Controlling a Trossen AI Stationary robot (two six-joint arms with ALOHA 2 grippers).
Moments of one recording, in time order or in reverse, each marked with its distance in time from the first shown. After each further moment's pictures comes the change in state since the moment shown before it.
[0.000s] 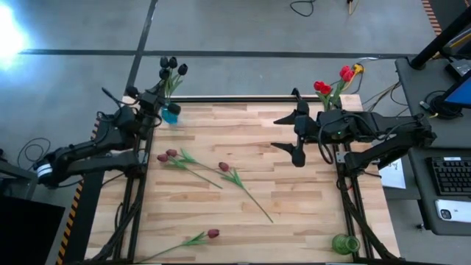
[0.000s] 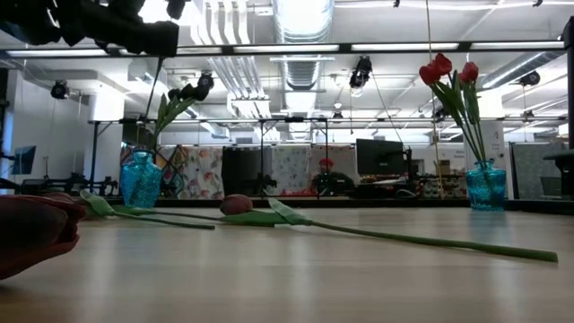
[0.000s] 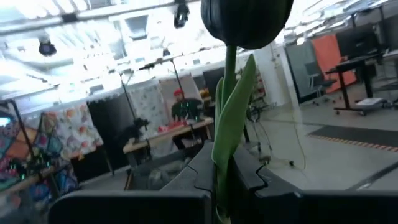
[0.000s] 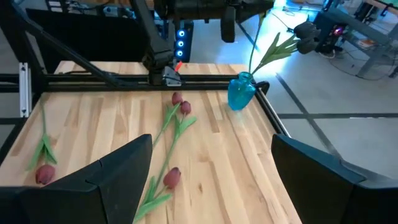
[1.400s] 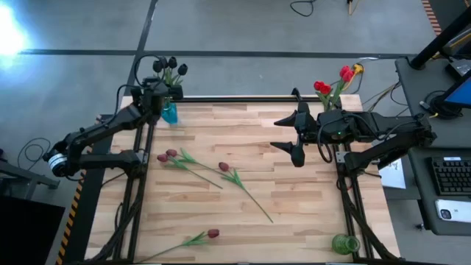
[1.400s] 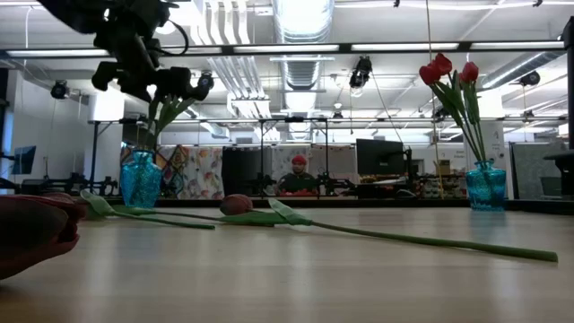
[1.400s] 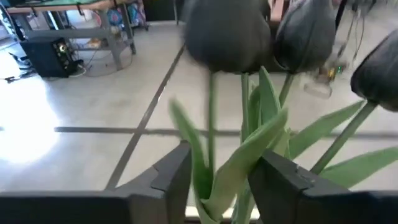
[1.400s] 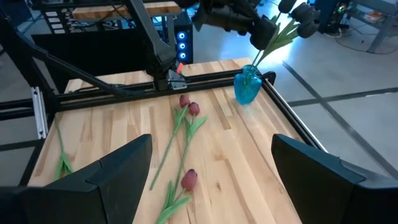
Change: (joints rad) left arm 0.219 0.317 0.295 -0.755 -0.227 -0.813; right arm 0.000 -0.001 0.000 -0.001 -0.001 0.146
